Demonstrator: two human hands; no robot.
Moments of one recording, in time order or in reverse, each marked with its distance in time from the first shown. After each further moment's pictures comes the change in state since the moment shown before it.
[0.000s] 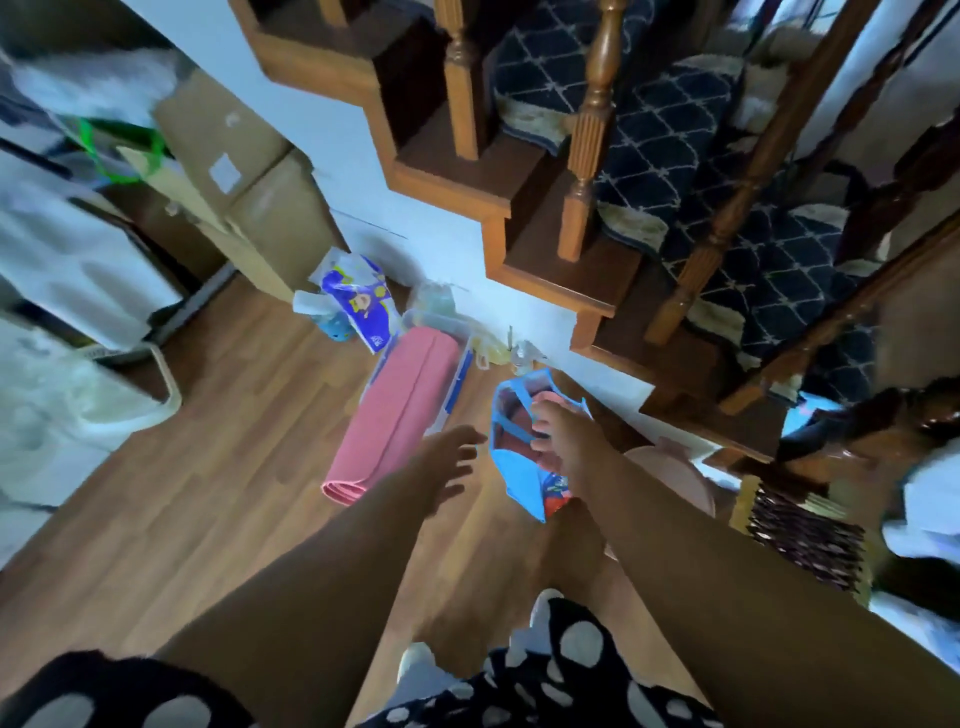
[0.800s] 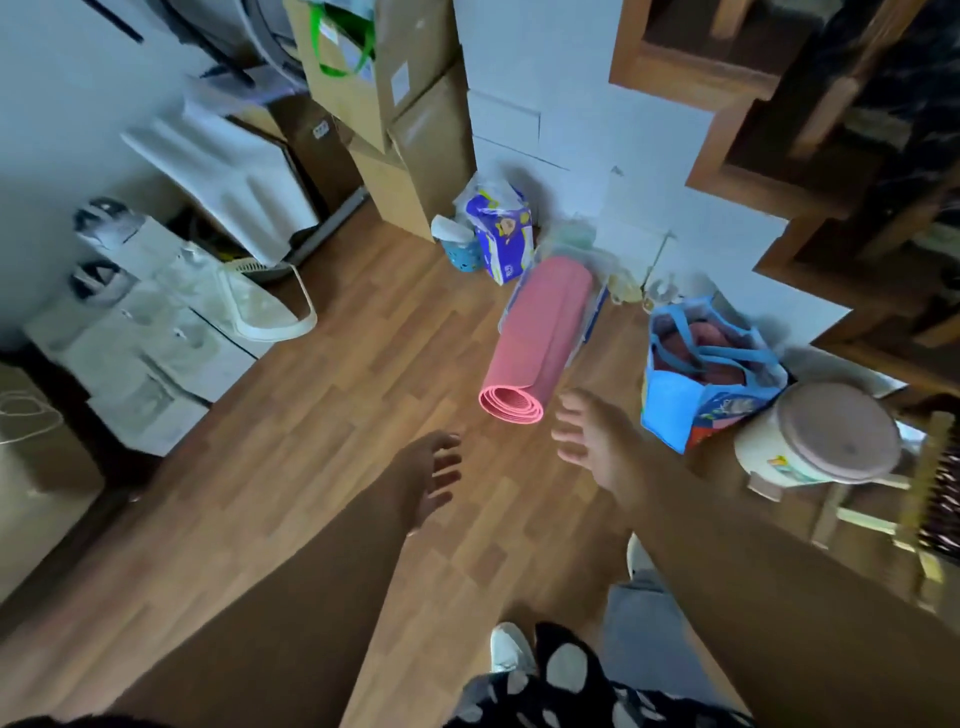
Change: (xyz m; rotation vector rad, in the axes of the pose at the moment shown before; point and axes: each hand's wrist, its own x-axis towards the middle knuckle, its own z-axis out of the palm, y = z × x) left_hand -0.073 -0.217 -0.371 -0.224 0.134 -0.025; right_hand -0.069 0.185 0.329 0.073 0.004 -0.060
